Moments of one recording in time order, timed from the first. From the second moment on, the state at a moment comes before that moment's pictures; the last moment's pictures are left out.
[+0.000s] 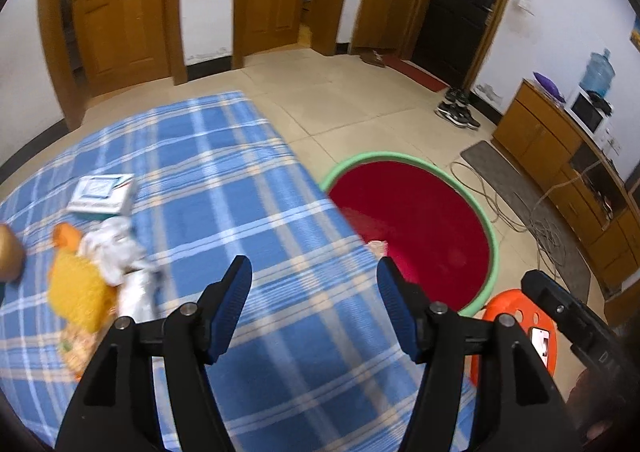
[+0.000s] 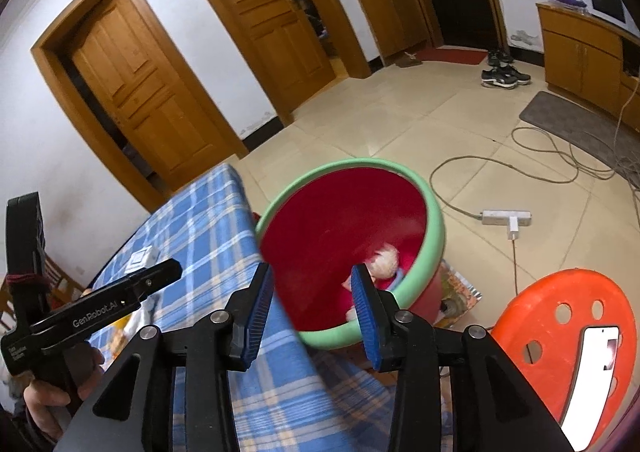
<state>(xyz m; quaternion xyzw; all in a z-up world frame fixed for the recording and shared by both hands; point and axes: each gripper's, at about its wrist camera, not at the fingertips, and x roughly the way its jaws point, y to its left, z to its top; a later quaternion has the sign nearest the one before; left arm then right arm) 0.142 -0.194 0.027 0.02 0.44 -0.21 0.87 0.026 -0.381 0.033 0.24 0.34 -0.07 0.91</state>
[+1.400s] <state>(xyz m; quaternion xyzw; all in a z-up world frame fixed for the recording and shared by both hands) 0.175 -0.015 -0.032 -0.09 0.47 -0.10 0.87 0.071 -0.296 0.005 0.20 0.40 -0.01 0.89</state>
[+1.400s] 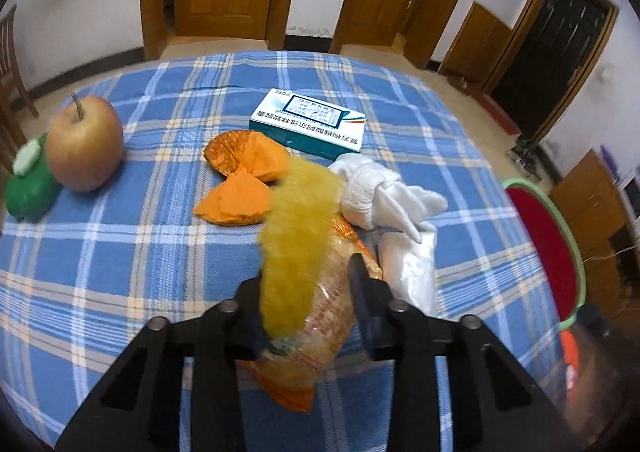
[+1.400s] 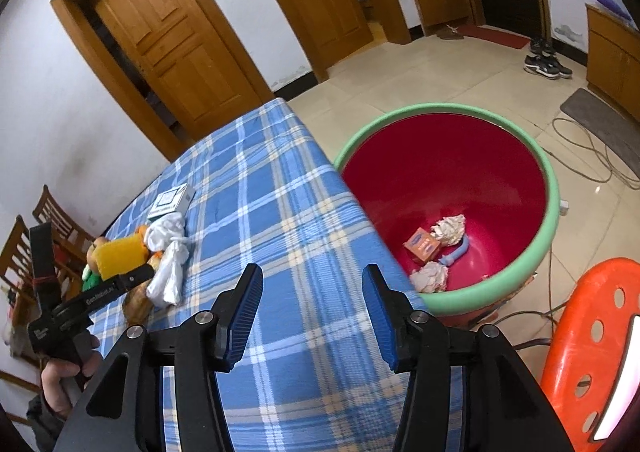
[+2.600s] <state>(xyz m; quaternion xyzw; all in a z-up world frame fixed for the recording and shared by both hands) 0.105 0.072 -0.004 -0.17 0.42 -0.03 0.89 0.128 -0.155 -0.007 0.13 0.44 0.12 0.88</state>
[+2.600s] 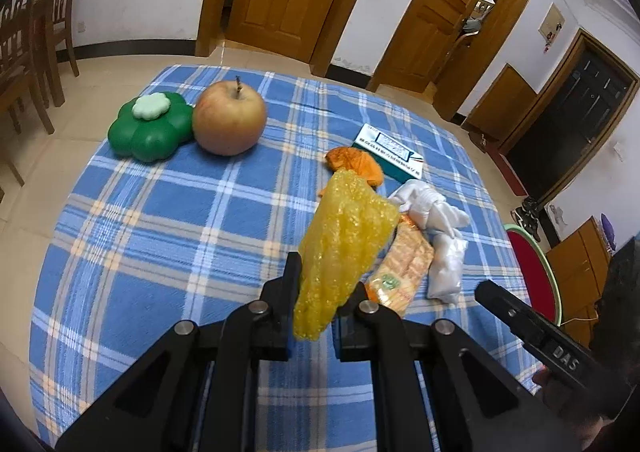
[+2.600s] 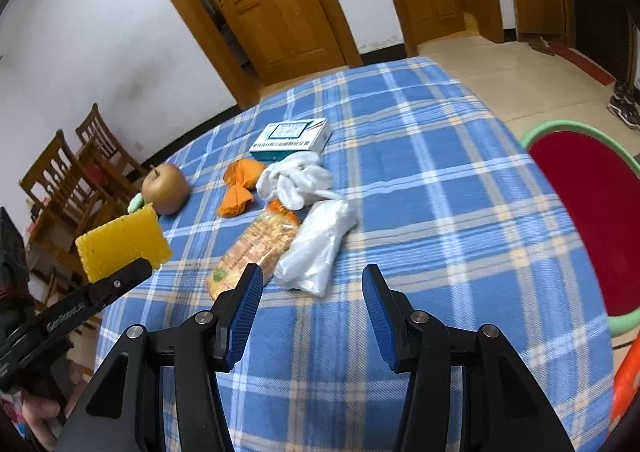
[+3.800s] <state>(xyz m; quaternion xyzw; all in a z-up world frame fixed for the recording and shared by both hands) 0.096 0.068 -0.006 -0.15 0.42 -0.01 0.89 0.123 -0.154 -0.026 0.13 0.45 0.13 0.88</state>
